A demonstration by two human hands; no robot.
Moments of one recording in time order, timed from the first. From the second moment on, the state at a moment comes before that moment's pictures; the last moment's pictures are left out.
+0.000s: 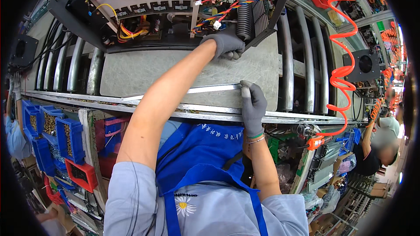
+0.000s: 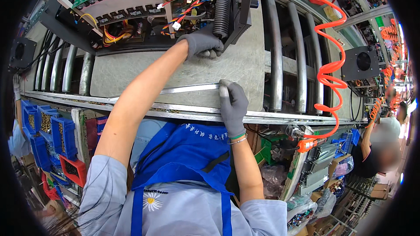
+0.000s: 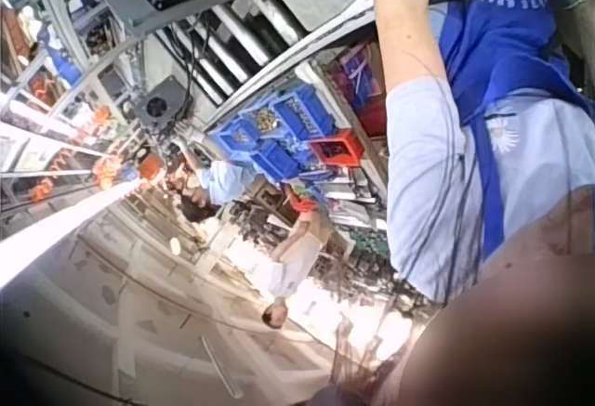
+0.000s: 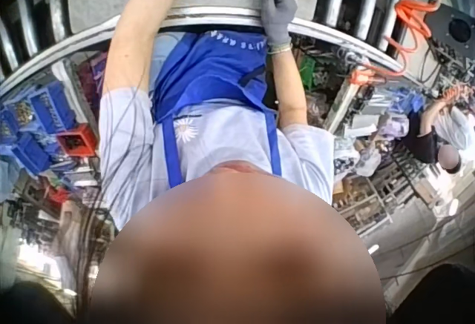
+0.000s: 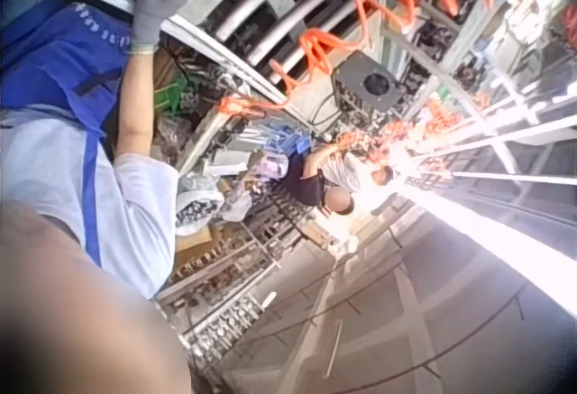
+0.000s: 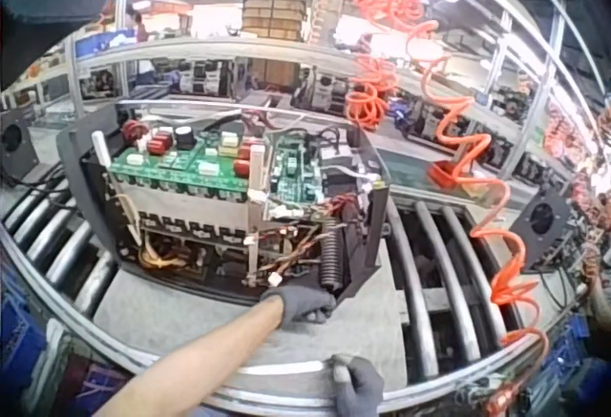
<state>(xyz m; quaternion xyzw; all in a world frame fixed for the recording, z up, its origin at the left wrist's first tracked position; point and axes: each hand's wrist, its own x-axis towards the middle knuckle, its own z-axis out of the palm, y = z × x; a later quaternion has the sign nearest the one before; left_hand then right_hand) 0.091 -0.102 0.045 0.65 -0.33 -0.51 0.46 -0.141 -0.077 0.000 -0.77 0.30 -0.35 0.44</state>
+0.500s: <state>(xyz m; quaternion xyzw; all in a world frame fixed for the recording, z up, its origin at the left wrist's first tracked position) 0.083 -0.080 0.053 0.63 -0.35 -0.55 0.42 -0.136 -0.077 -0.003 -0.77 0.30 -0.36 0.43</state>
